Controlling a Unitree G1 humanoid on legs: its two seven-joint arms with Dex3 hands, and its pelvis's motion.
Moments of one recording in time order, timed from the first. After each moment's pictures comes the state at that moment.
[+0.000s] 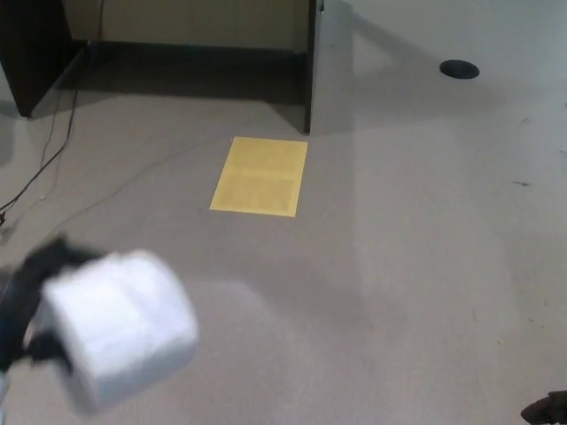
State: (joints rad) left_arm -0.31 0.52 0.05 0.49 0.25 -0.54 0.09; right_arm -0.48 -0.48 0.19 1.27 -0.35 -0.24 0.00
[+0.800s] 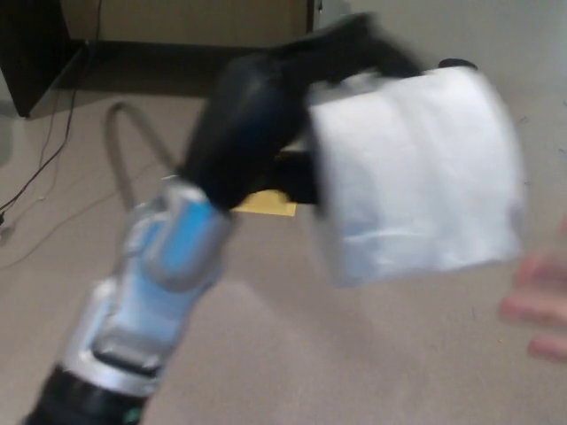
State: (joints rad) left_arm -0.74 0.17 -0.29 -0.13 0.36 -0.20 -0.06; right_arm -0.23 -0.47 0.23 1.25 -0.35 -0.26 0.00
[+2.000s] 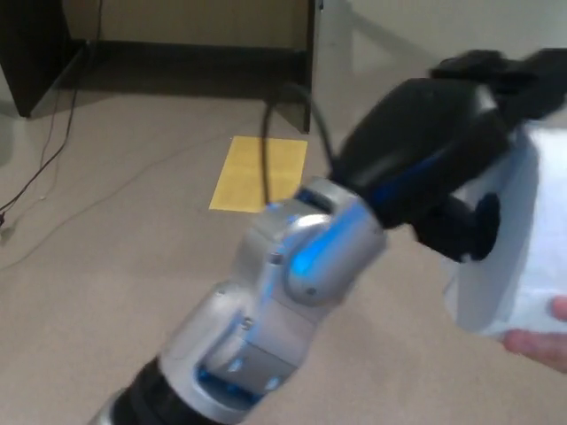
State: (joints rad) left_arm -0.80 0.12 -0.47 -0.27 0.58 0.21 -0.27; right_arm -0.27 -0.47 0.26 1.23 -0.36 -0.27 0.00
